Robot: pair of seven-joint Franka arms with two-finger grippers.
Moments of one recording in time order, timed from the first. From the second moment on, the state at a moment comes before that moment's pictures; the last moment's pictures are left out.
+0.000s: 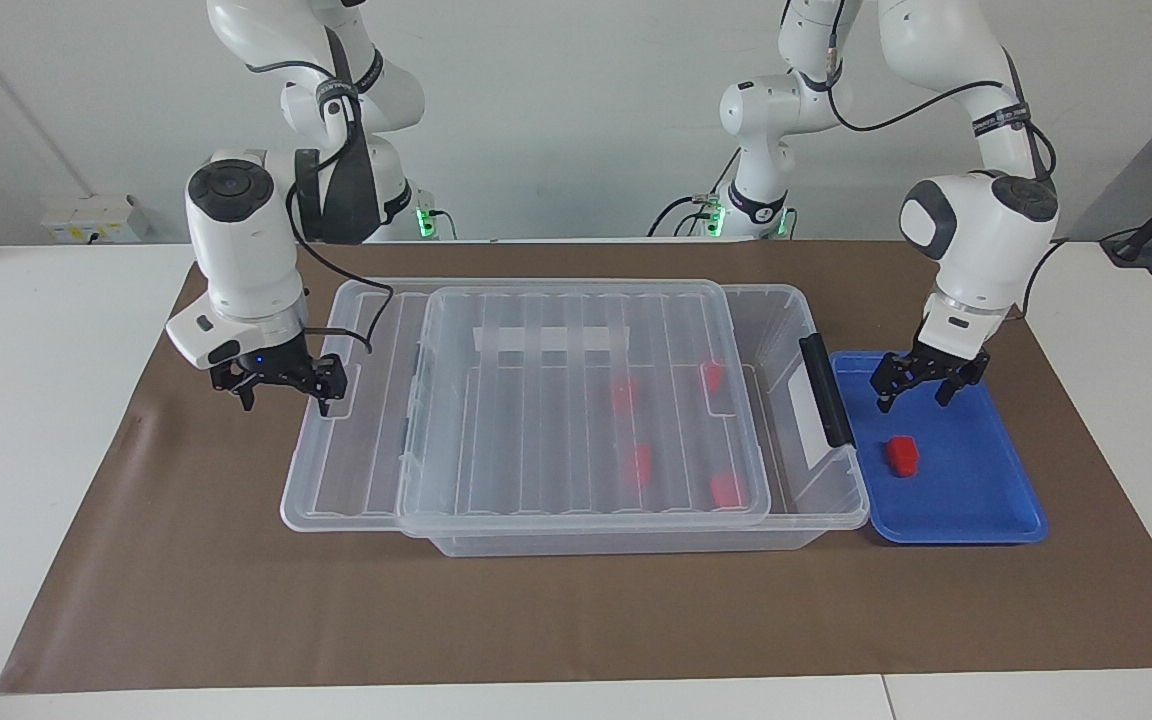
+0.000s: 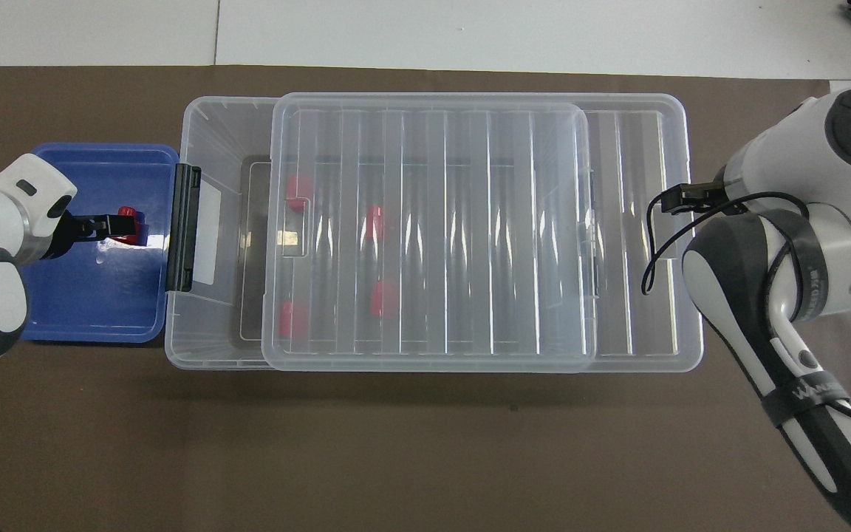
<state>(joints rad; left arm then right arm) 0.08 0.12 -0.04 -2.10 -0.02 2.44 0.02 0.13 0.18 -0.07 -1.78 -0.22 2.02 0.18</state>
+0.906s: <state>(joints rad) 0.12 0.26 -0.04 -2.10 -0.02 2.60 0.18 0.06 0.18 -0.07 -1.77 -0.28 1.98 0.15</state>
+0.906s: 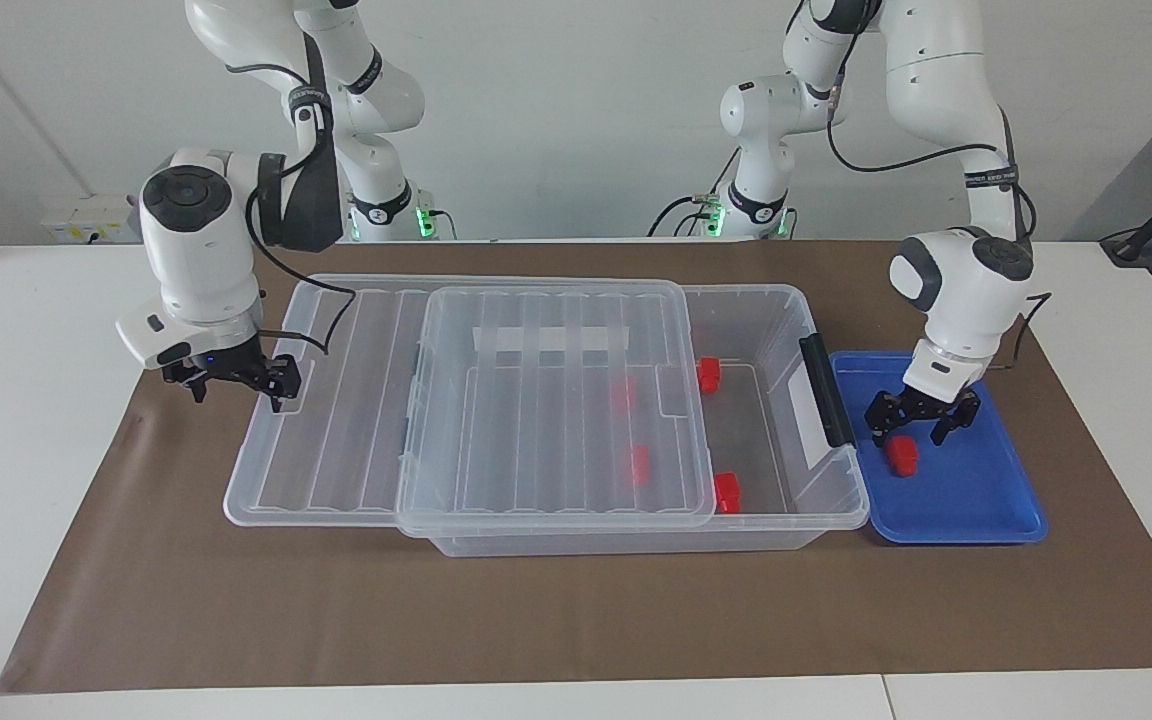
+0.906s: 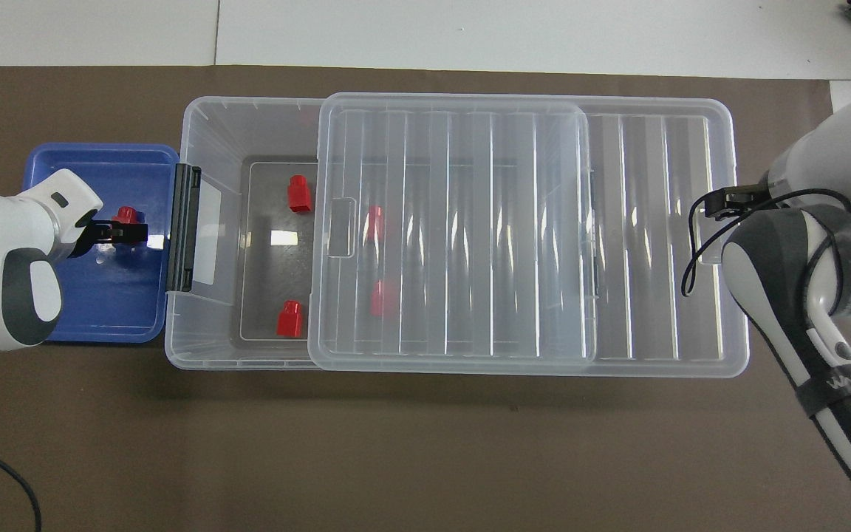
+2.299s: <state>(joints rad) 0.11 0.29 -0.04 -2.10 -0.02 2.63 0.16 0.04 0.03 -0.07 -1.70 -0.13 1.82 0.14</state>
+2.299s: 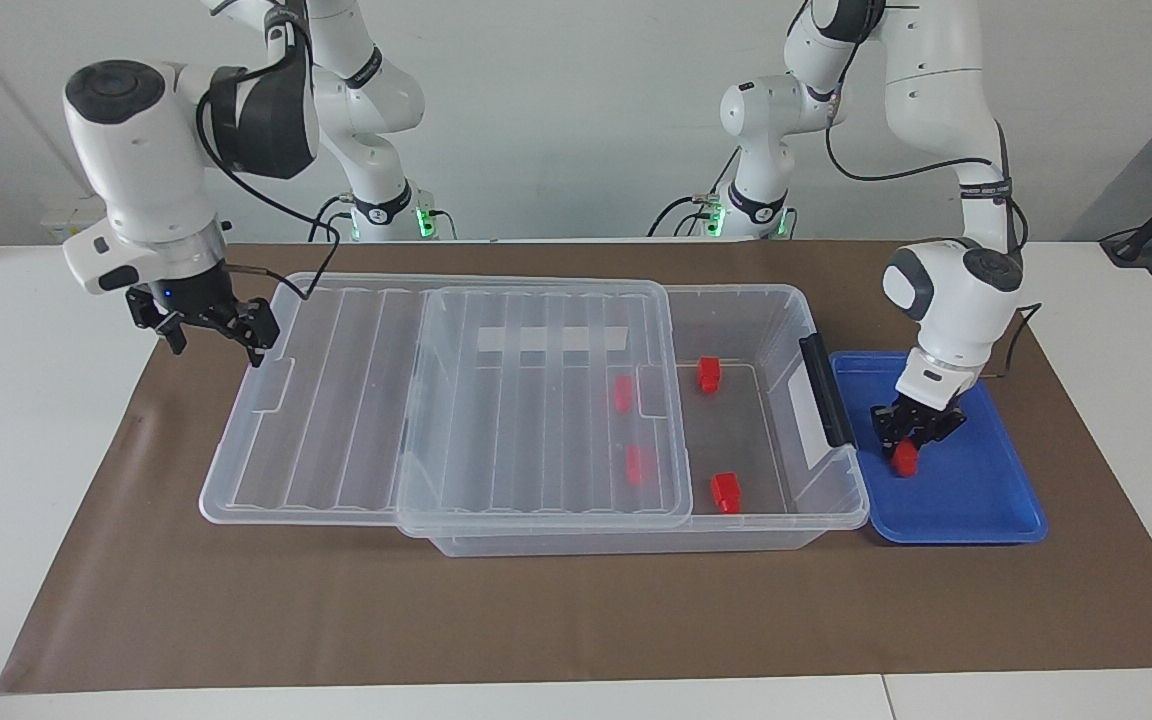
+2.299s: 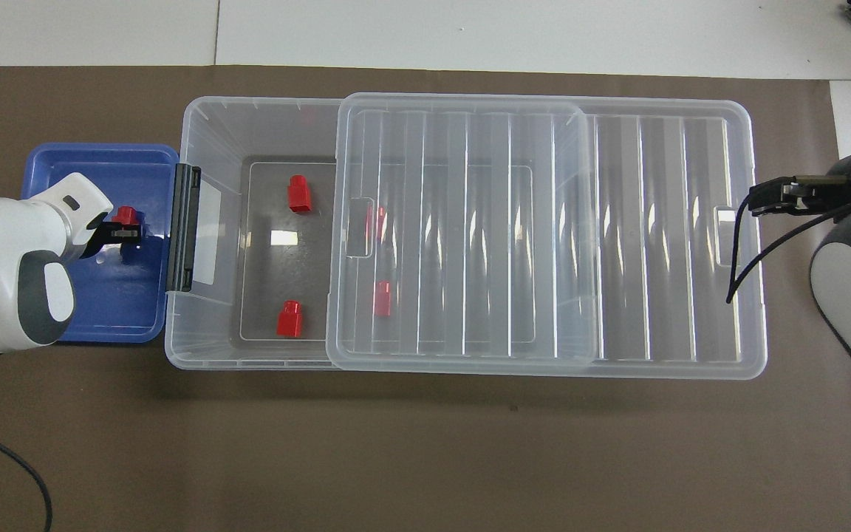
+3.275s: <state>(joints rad) 0.10 0.12 -0.24 -1.58 -0.05 1.82 -0.41 0.03 -0.04 -0.07 -1.60 -0.02 1.54 0.12</state>
